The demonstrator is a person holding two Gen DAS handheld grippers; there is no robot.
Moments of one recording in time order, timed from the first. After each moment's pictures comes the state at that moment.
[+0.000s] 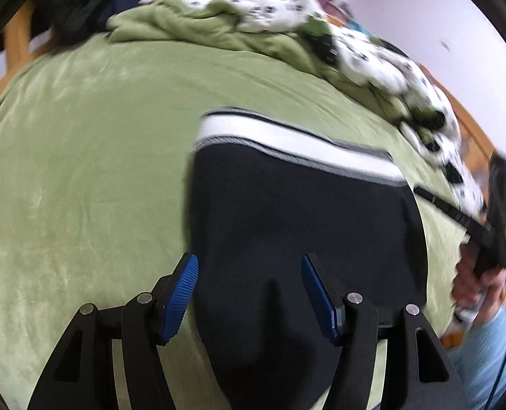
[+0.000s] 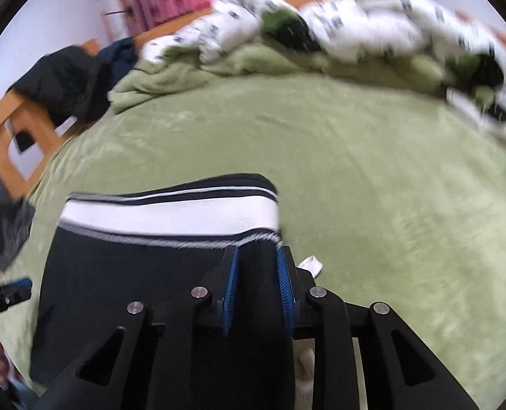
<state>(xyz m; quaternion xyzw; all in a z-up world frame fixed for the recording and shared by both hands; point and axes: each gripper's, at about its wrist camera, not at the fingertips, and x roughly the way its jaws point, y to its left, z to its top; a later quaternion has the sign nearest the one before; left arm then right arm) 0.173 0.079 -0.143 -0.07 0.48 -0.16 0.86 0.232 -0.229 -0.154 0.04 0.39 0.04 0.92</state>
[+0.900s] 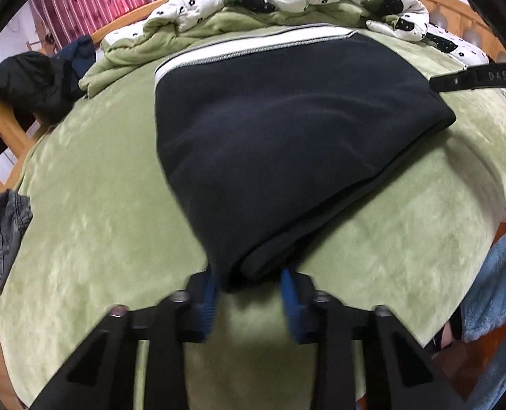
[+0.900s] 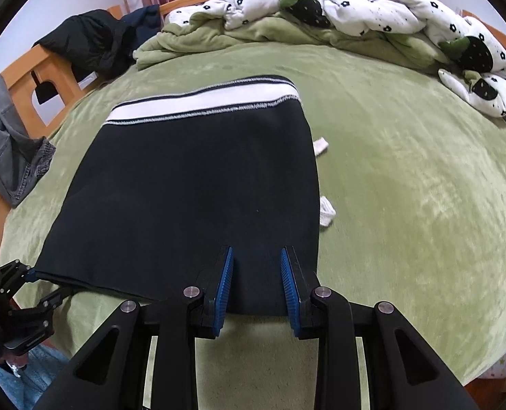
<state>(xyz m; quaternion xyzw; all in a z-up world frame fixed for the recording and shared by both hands) 0.062 0.037 -0.193 0.17 0.44 -0.13 0.87 0.121 -0.221 -0.186 0.04 0.46 0.03 0.88</state>
